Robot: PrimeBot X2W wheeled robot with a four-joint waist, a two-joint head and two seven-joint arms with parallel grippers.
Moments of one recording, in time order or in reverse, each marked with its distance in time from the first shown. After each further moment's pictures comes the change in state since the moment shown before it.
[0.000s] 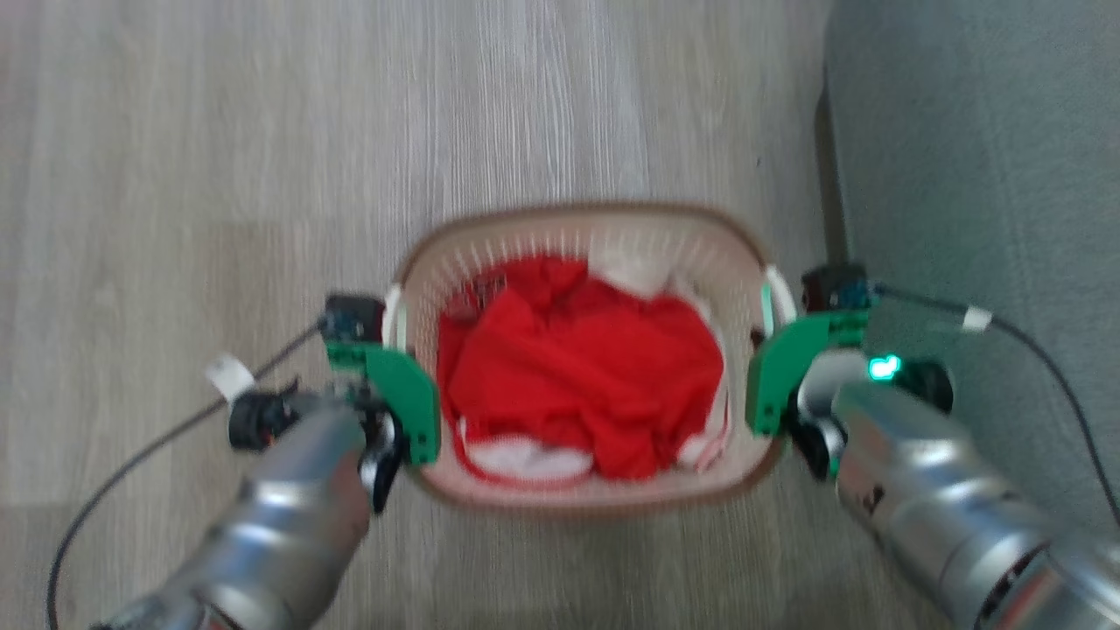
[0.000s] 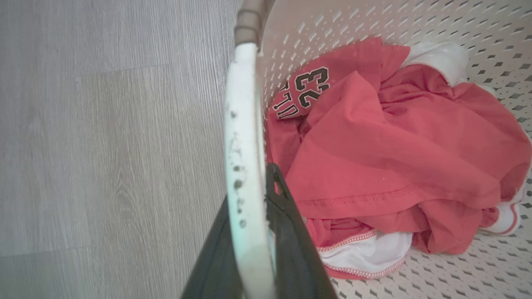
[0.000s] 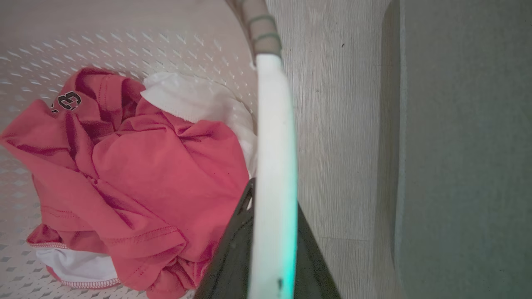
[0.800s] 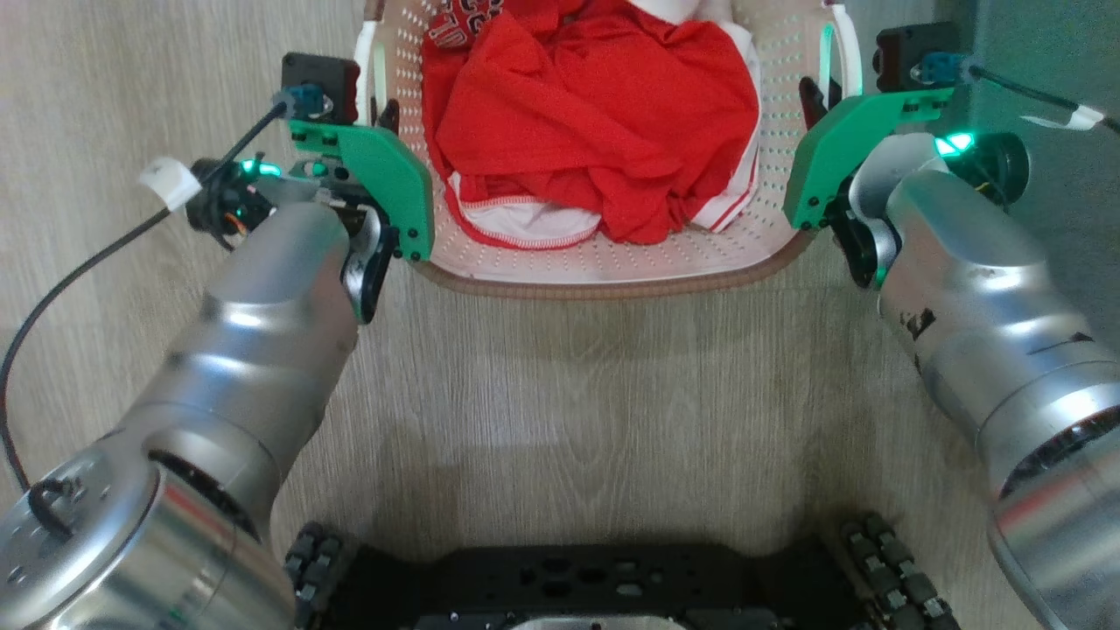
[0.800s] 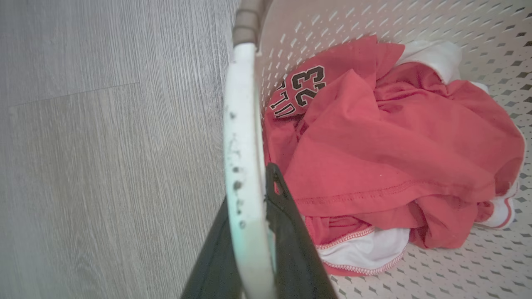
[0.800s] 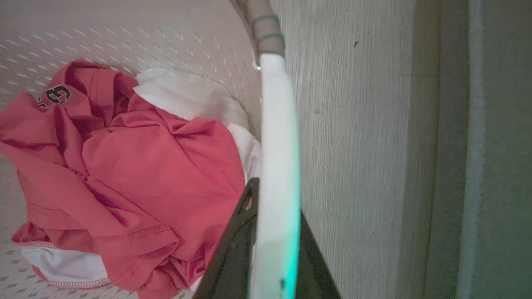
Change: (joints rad) left arm -0.337 -0.003 0.007 0.003 0.019 0.016 -0.081; right arm -0.299 -0.035 -0.269 -0.001 -0.273 0.000 -0.057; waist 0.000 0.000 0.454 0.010
